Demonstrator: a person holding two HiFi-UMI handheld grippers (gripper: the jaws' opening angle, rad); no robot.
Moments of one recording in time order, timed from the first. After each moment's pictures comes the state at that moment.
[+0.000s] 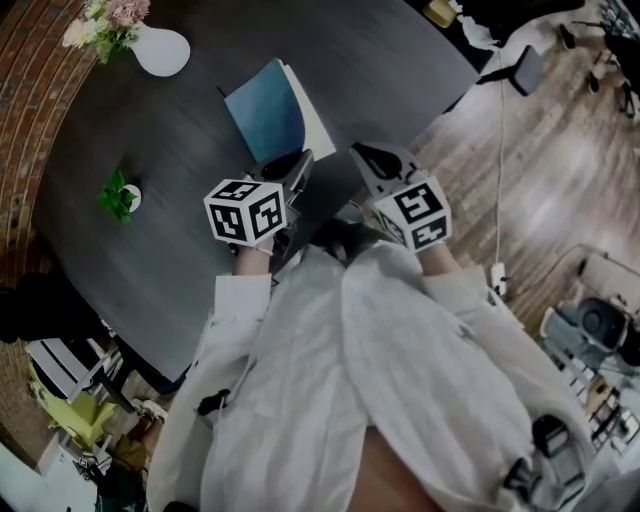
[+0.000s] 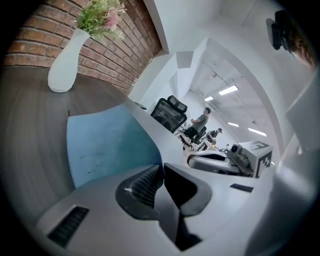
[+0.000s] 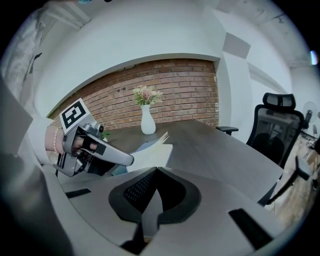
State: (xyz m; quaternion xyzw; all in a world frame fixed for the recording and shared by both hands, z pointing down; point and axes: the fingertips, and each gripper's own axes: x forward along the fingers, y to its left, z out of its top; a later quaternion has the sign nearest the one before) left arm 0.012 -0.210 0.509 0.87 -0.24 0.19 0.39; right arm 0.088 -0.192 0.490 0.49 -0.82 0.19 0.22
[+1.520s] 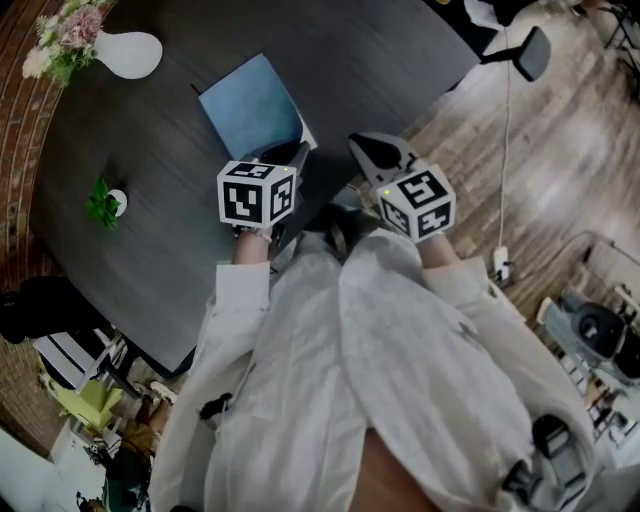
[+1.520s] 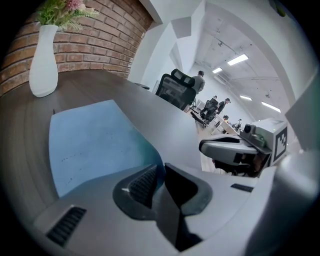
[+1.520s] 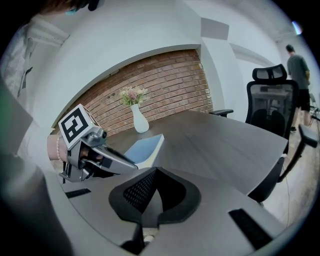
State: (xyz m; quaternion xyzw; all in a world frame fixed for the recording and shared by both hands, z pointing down) left arm 0.045 -0.211 0.560 0.83 -0.25 0.35 0.35; right arm 0.127 -0.195 0.523 0.49 -0.81 0.27 0.17
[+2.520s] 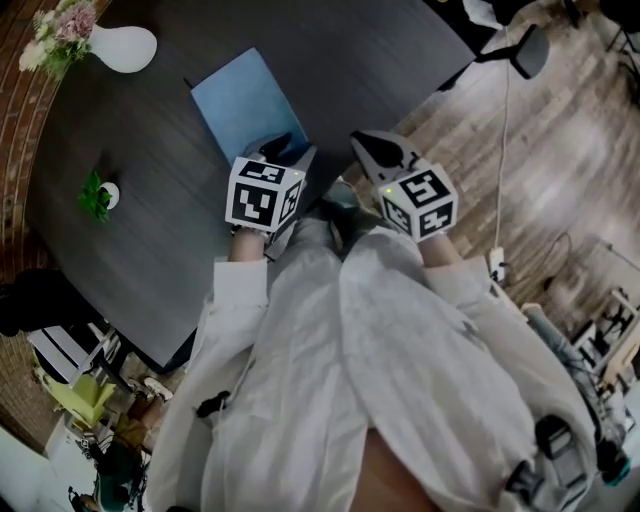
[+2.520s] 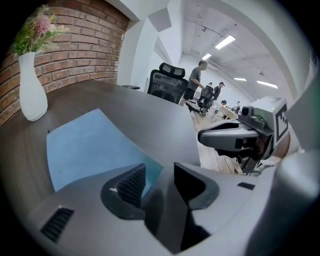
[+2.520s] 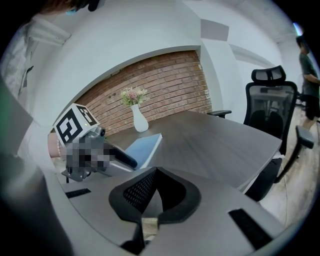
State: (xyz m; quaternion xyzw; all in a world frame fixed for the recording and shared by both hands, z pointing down) left arm 0.061 -0.198 0.555 0.84 -0.24 0.40 0.27; right arm 0.146 -0.181 0.522 0.48 -0.81 0.27 0.17
